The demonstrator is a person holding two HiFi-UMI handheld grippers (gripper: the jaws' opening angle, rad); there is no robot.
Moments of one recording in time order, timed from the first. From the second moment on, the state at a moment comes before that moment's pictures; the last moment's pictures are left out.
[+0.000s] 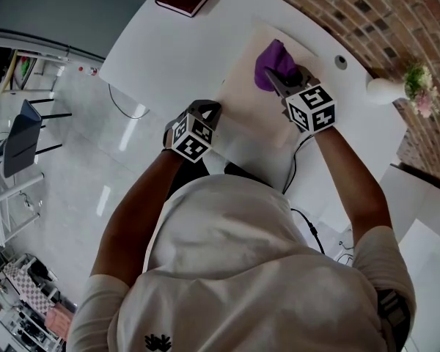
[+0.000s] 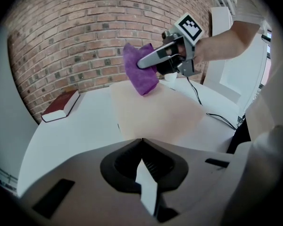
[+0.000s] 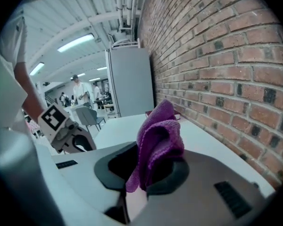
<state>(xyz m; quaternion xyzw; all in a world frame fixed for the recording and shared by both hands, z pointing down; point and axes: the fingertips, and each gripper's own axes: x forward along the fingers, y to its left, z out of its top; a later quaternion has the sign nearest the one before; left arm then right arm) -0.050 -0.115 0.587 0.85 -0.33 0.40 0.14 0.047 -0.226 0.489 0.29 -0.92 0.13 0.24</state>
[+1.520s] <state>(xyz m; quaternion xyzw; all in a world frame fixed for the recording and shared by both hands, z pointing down) -0.047 -0.113 0.587 0.84 -0.33 0.41 0.13 0.097 -0.281 0.560 0.35 -0.87 0.10 0.32</state>
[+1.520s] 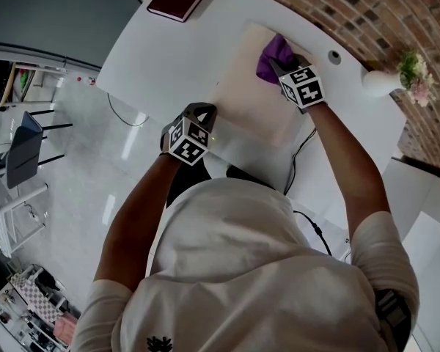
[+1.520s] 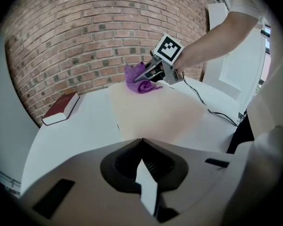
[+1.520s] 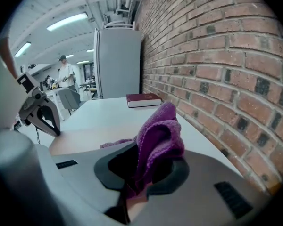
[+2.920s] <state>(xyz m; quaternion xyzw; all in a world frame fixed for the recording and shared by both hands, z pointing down) -0.044 -0.112 0.589 0.84 -0.32 0.42 0.13 0.068 -0.156 0.489 0.27 -0.93 0.13 0.23</state>
